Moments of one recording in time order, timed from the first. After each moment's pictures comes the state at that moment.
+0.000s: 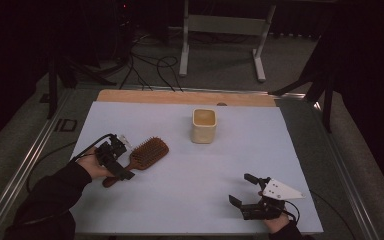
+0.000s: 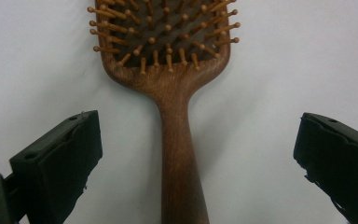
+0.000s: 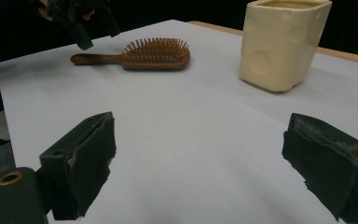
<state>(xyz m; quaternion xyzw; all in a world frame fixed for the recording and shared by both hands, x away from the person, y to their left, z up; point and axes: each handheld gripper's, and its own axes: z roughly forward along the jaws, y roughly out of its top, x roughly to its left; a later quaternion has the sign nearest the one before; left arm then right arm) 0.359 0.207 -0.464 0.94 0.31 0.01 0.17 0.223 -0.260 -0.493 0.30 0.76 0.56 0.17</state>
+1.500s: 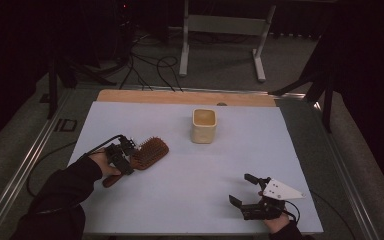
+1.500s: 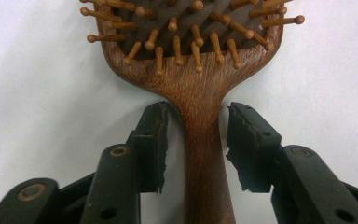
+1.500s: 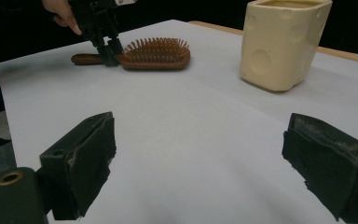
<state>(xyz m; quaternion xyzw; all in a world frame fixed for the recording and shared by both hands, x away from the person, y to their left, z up) 0.376 0.188 -0.486 0.95 0.31 0.01 0.08 0.223 -0.261 -0.493 0.30 0.76 0.56 0.17</state>
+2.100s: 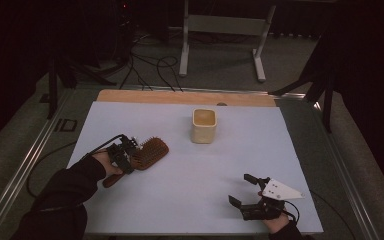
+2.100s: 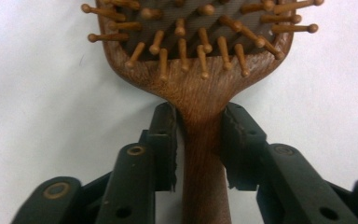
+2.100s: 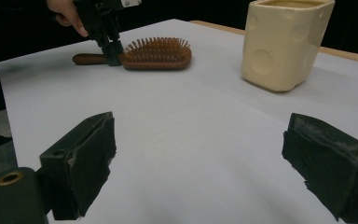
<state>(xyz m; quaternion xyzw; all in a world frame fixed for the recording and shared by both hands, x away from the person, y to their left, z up) 0.379 0.184 -0.488 0.94 0.33 0.01 0.06 0.222 -0.260 -0.493 0.29 0.76 0.56 0.17</state>
